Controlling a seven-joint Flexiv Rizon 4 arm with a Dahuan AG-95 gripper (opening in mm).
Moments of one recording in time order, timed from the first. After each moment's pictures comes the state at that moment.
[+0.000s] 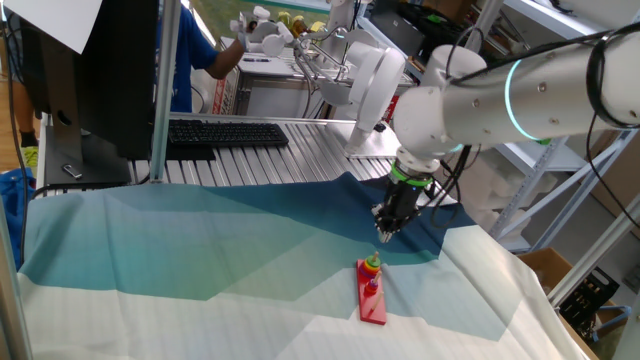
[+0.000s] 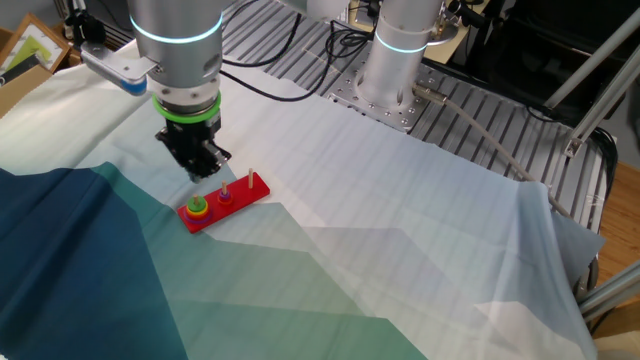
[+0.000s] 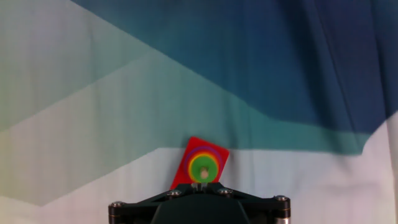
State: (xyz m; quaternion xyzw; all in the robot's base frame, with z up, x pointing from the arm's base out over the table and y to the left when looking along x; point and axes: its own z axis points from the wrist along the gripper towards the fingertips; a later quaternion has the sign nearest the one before) arm 0.572 -0.147 0.115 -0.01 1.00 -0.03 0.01
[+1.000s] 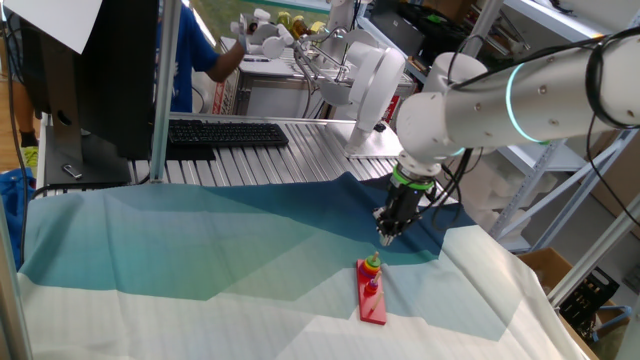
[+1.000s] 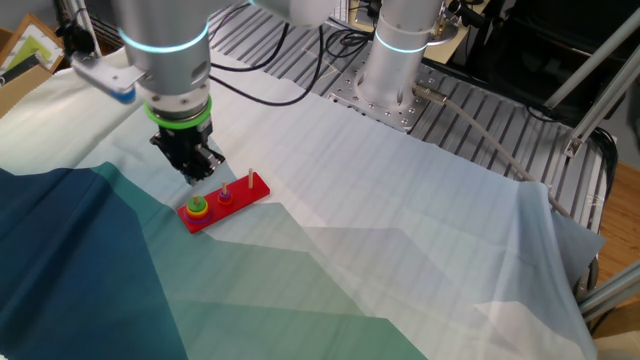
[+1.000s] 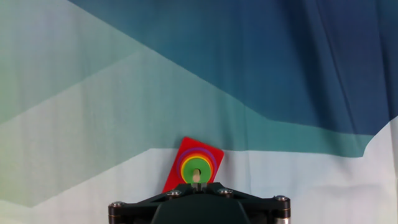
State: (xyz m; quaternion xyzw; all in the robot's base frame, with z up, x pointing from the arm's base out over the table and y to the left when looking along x) arm 0.574 -0.147 0.110 0.01 1.00 -0.02 -0.03
